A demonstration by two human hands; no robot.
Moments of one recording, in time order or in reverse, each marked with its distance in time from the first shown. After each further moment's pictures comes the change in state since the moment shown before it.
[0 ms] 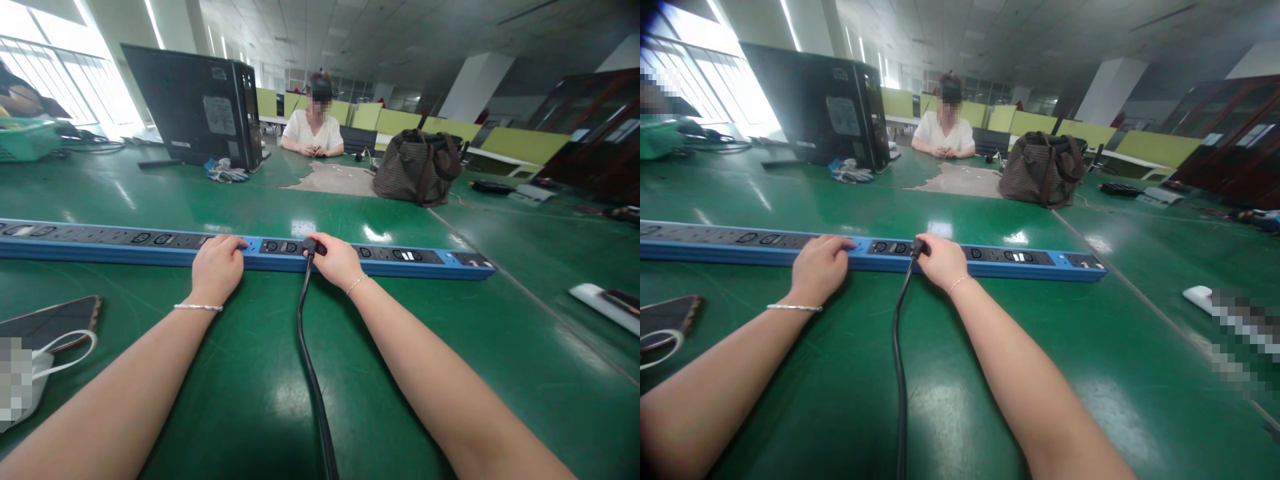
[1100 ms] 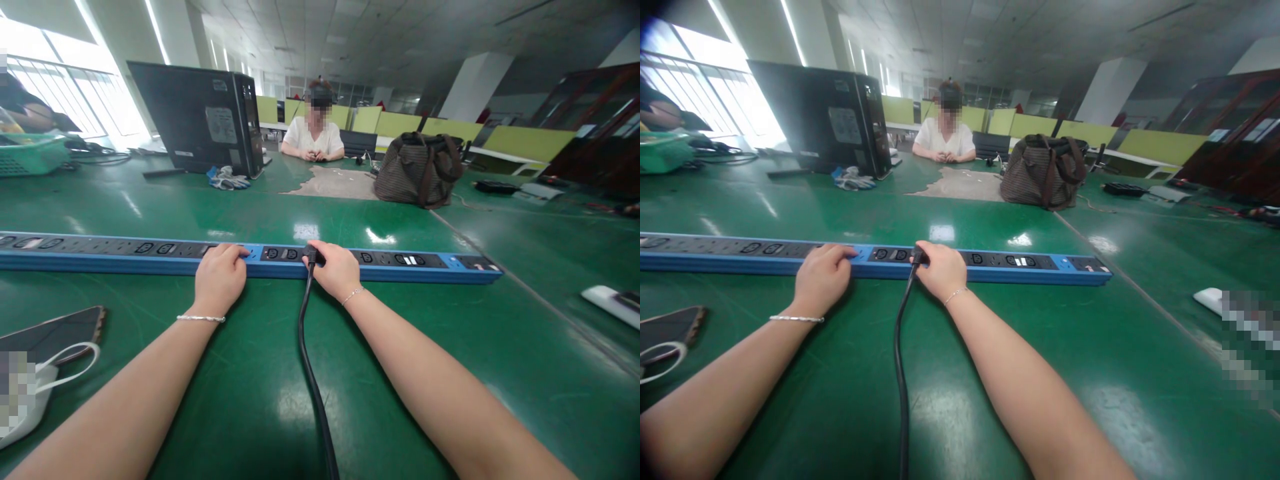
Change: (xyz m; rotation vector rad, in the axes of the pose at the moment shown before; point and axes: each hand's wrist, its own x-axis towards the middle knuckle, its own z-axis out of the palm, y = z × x) left_hand -0.001 0.004 -0.002 -0.013 -0.002 0.006; right_hand -0.007 -0.002 0.010 -0.090 0.104 -0.062
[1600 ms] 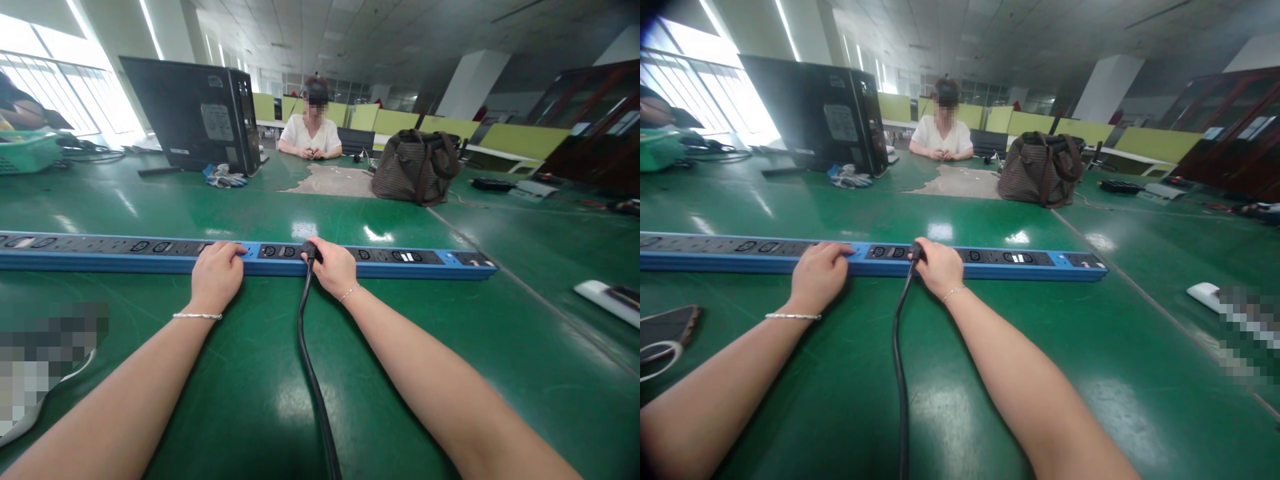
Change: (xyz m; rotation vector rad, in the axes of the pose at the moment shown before) left_hand 0.000 -0.001 0.000 -0.027 -0.004 -0.014; right_hand -0.001 0.001 0.001 -0.003 -0.016 0.033
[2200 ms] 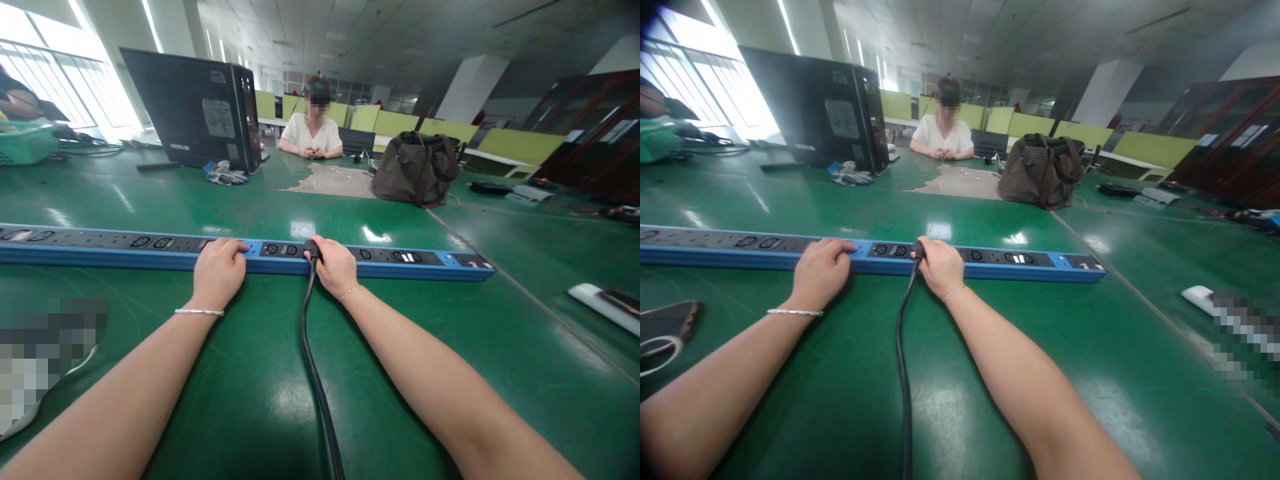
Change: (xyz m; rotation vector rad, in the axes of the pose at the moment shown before) left_hand 0.001 -0.001 0.002 -0.022 0.010 -0.005; right_hand -0.003 0.003 0.006 -0.016 0.051 -0.101
